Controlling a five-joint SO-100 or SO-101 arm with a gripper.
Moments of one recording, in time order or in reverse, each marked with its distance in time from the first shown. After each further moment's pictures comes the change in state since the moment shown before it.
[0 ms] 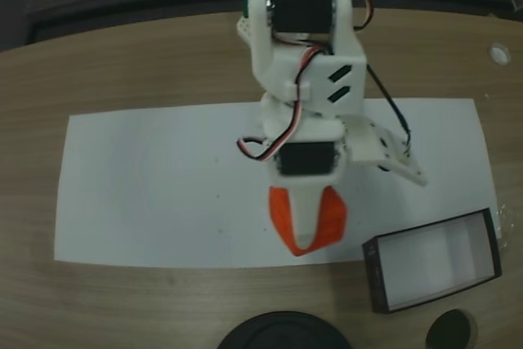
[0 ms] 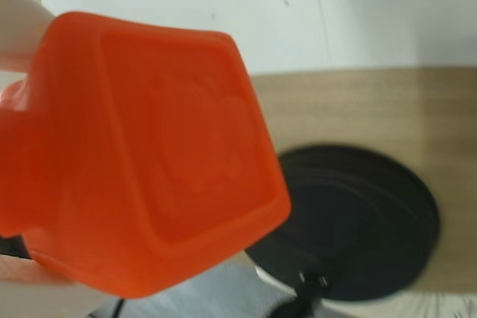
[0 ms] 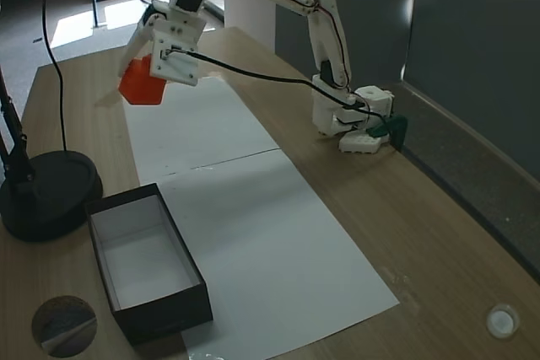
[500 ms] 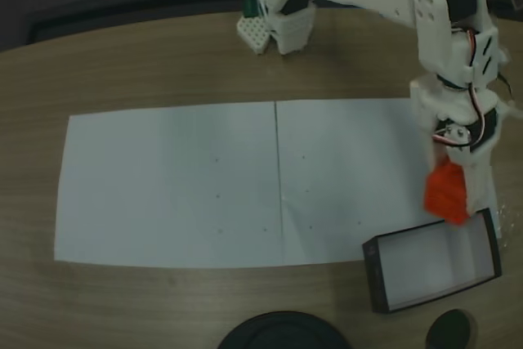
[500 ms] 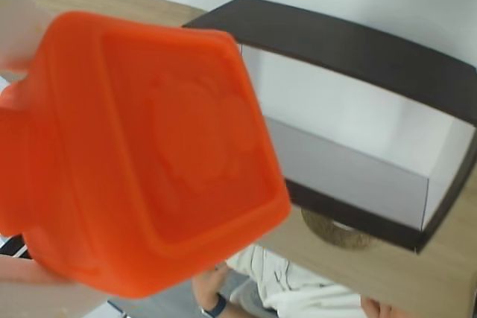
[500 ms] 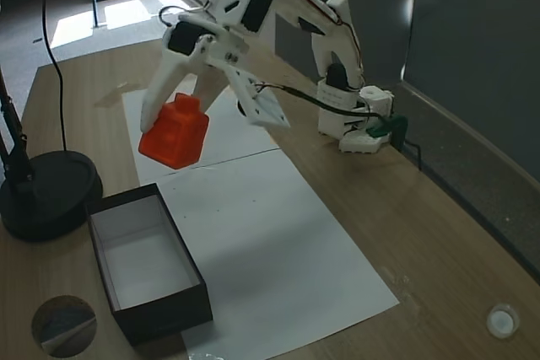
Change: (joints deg) arm -22.7 -11.1 -9.1 -1.6 0.0
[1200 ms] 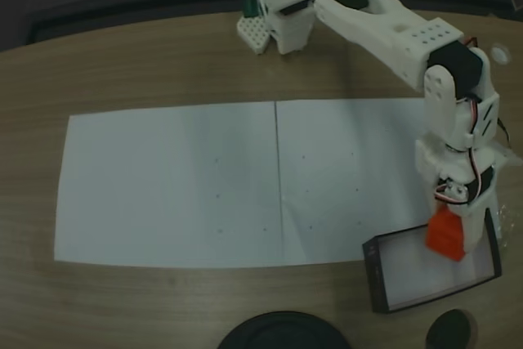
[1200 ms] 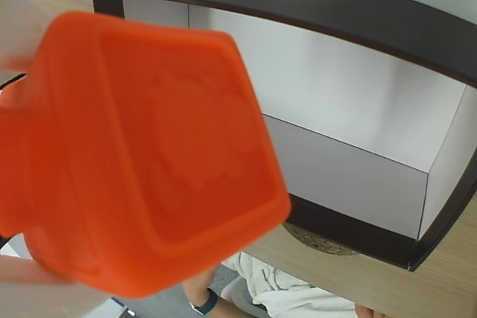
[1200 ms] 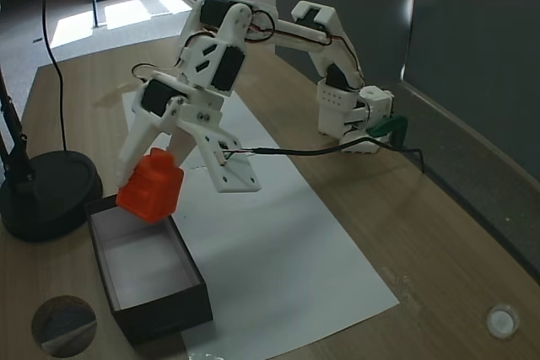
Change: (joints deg) arm 0.1 -9.9 0.0 -12.7 0.0
